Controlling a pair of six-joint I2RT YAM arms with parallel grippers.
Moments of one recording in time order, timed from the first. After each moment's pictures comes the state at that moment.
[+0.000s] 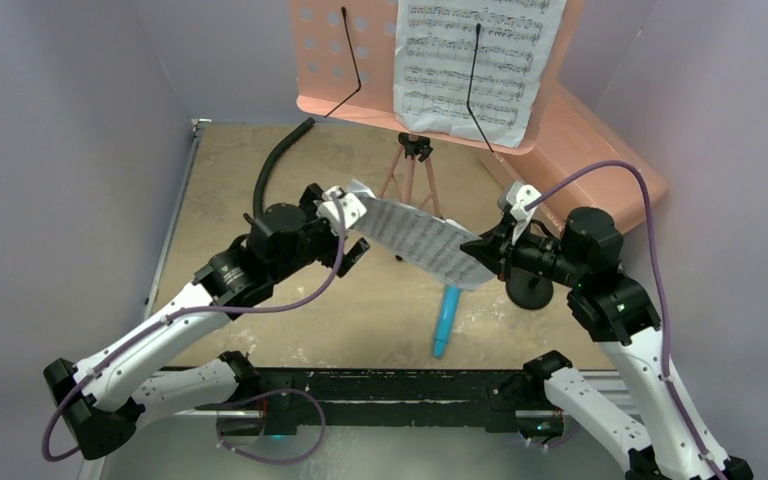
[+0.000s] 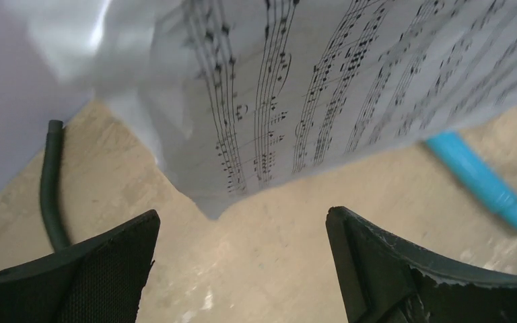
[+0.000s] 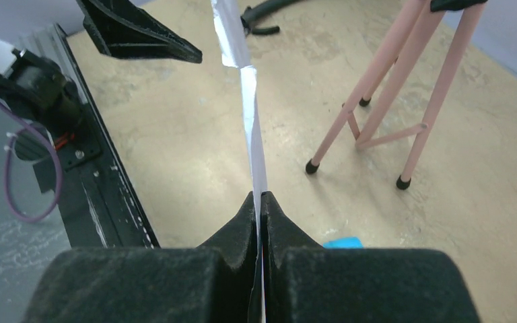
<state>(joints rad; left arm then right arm) -0.81 0.92 0.94 -0.29 -0.11 0.17 0.40 0.73 1.03 -0.54 -0.60 -0.07</state>
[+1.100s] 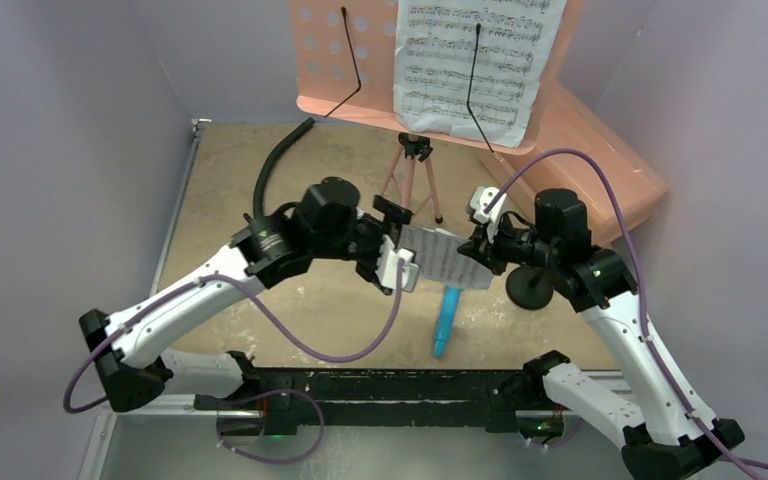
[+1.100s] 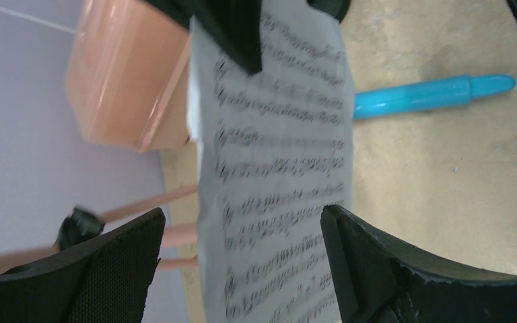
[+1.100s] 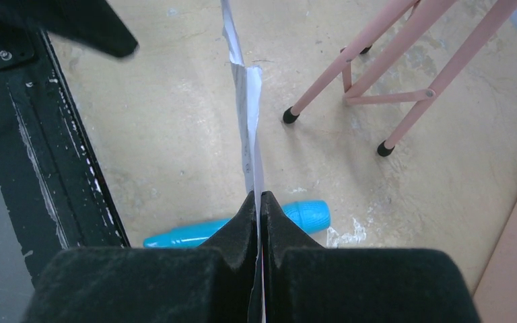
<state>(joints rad) -0.92 1.23 1.35 -0.61 0.34 1.06 0.40 0.88 1.07 -0.71 -0.59 -0.41</state>
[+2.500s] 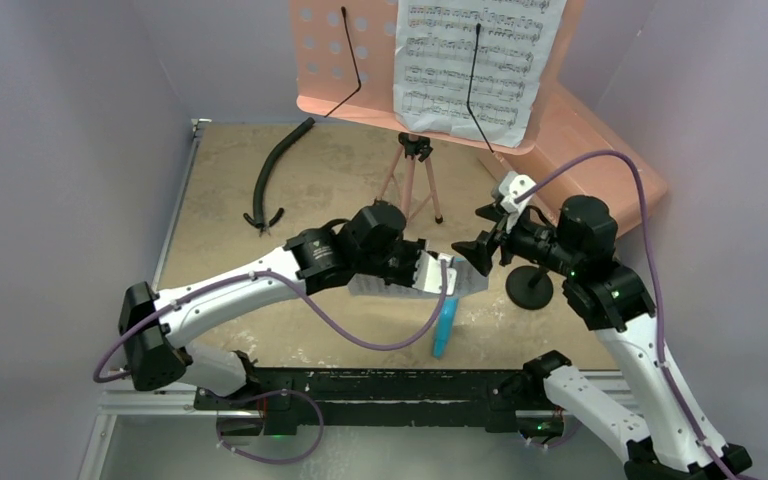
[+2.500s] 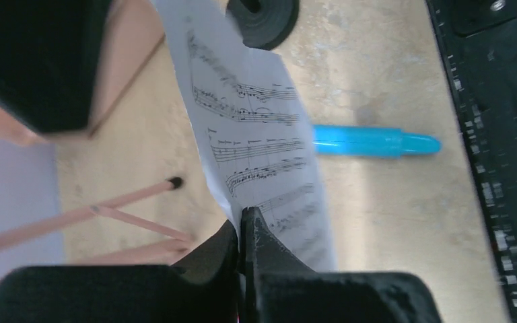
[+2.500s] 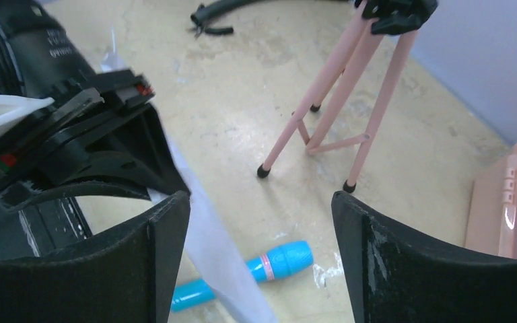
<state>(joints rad) -1.06 1.45 1.36 -0.54 0.28 0.83 0.40 0.80 1.08 -0.57 -0.52 -0.25</state>
